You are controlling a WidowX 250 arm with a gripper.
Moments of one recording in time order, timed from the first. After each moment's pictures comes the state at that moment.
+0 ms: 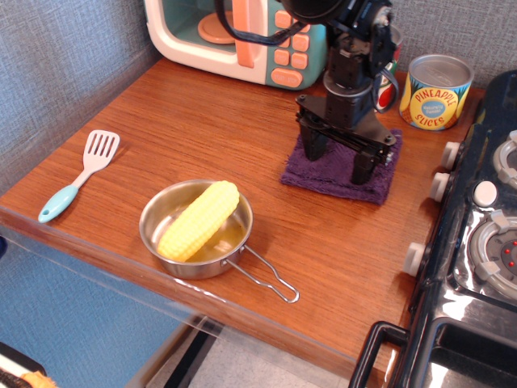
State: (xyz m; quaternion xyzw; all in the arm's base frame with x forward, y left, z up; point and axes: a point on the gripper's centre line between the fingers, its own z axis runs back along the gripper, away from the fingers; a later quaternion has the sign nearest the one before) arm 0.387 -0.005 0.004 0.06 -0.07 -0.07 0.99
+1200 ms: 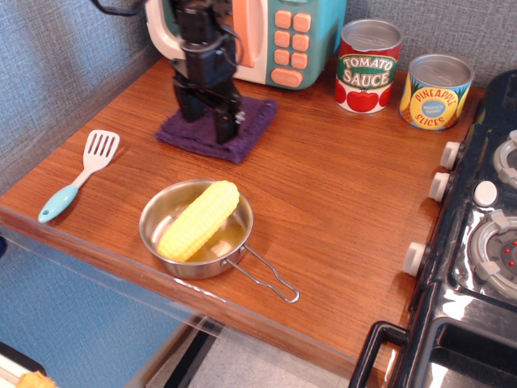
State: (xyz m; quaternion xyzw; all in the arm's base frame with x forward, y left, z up) arm 0.375 0.141 0.010 0.04 -0.03 -0.11 0.99
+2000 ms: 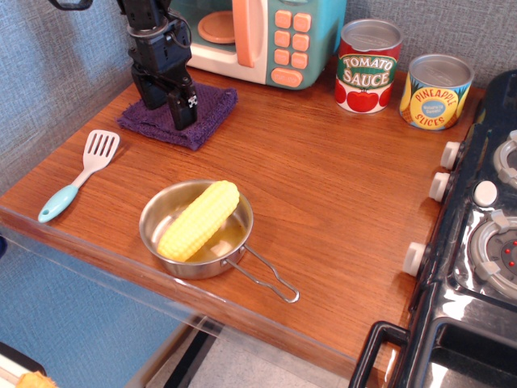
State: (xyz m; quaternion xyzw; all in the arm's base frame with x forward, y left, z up) arm 0.373 0.181 0.014 0.01 -0.04 -0.13 0.99
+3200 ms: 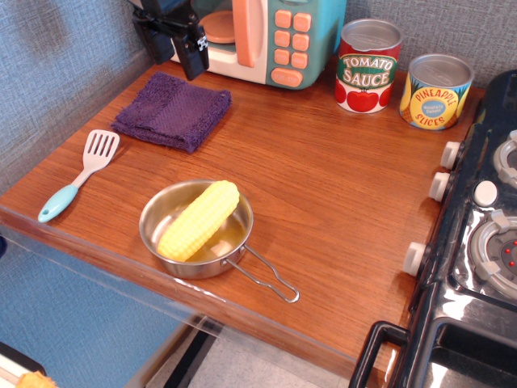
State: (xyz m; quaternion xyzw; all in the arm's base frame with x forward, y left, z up) arm 0.386 0.146 0.093 -0.02 -0.12 -0.13 0.98
